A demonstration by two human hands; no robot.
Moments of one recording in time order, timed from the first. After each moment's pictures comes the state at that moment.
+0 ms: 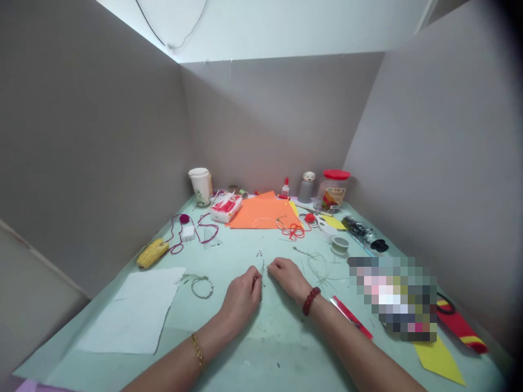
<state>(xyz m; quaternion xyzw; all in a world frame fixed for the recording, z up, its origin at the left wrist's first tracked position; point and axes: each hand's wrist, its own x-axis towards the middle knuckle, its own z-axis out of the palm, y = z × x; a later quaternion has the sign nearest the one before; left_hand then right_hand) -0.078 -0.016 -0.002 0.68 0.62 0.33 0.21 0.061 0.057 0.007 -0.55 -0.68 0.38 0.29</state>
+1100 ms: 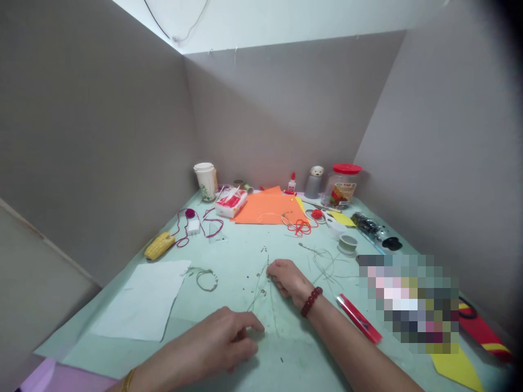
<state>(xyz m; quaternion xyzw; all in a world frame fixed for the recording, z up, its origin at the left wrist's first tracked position) -0.121 -0.085 0.041 0.70 0.53 0.17 0.44 0.048 0.034 0.019 -0.55 -0.51 0.61 0.26</state>
